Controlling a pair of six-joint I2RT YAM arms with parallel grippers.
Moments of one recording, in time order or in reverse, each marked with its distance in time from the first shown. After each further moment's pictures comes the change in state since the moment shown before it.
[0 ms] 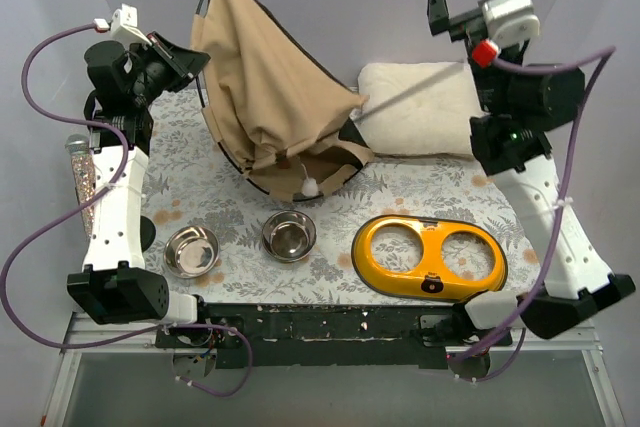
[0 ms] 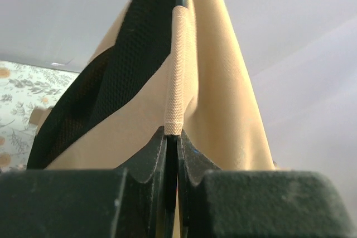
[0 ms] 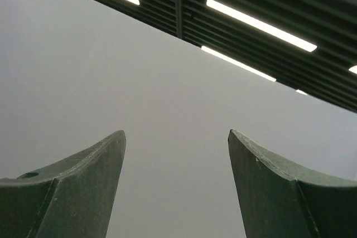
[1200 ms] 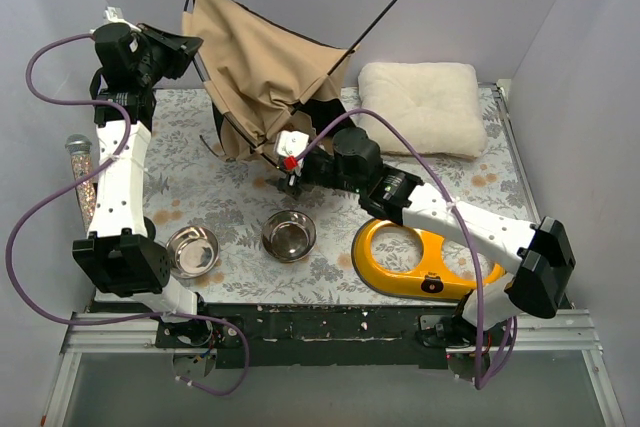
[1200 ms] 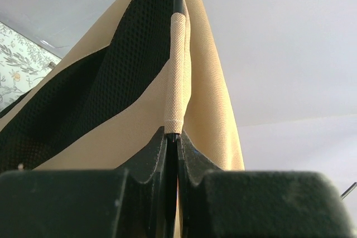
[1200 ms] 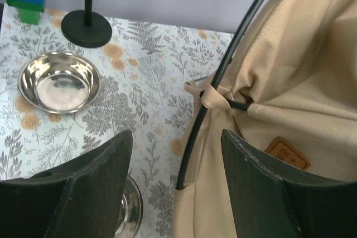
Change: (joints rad) left arm -0.001 0.177 0.177 -0.113 -0.215 -0.388; right arm 0.500 0.100 -0.517 -0.423 -0.174 0.130
